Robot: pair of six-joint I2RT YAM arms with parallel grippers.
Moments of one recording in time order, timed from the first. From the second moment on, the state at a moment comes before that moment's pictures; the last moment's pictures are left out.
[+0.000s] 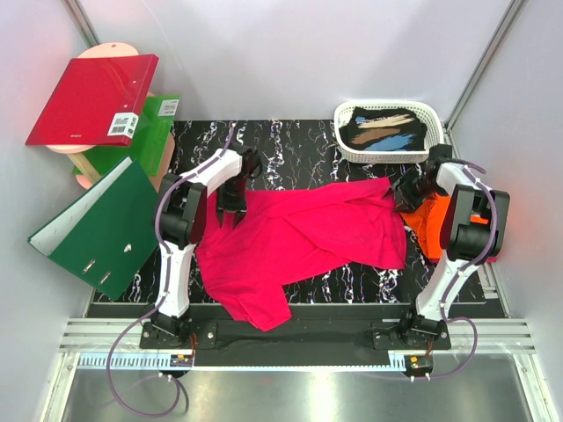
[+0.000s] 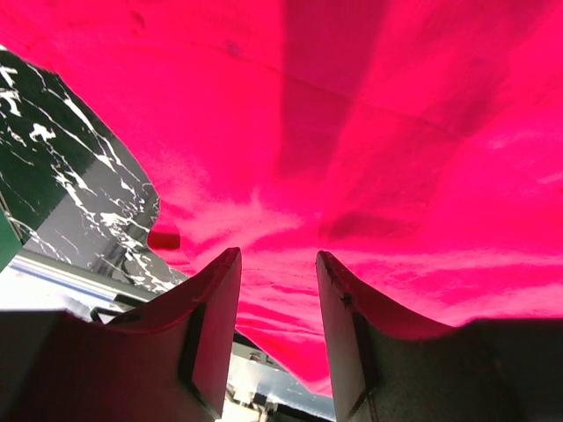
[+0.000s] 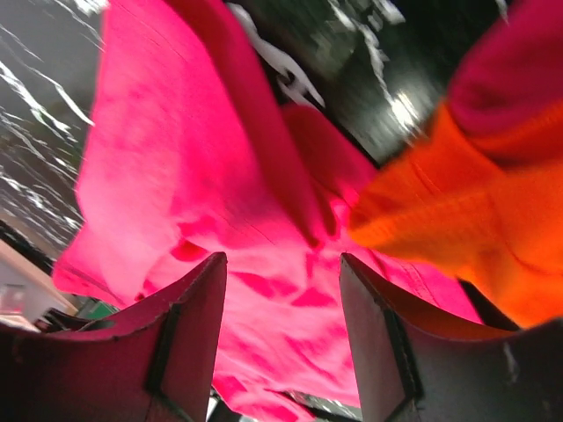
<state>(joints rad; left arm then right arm) -0.39 2.20 1.76 -1.34 -0.21 -0.50 -0.21 1.93 1.33 -0.67 -0.39 0.63</state>
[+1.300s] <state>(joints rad) -0.40 2.19 1.79 -1.34 -0.21 -0.50 -0.21 1.99 1.37 -0.98 -0.39 0.48</state>
